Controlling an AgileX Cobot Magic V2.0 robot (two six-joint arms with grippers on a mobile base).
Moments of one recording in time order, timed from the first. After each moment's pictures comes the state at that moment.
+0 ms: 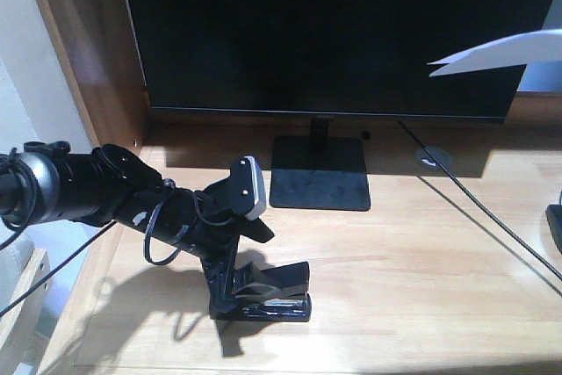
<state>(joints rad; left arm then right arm) -0.42 1.89 -1.09 -1.14 0.76 1.84 0.51 0.34 -0.33 -0.14 -0.99 1.05</state>
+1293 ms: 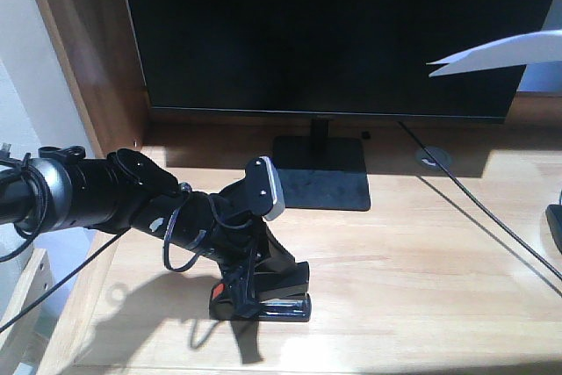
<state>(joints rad) -0.48 1.89 -1.09 -1.20 0.72 1.81 0.51 0.34 -0.33 -0.14 -0.99 1.05</state>
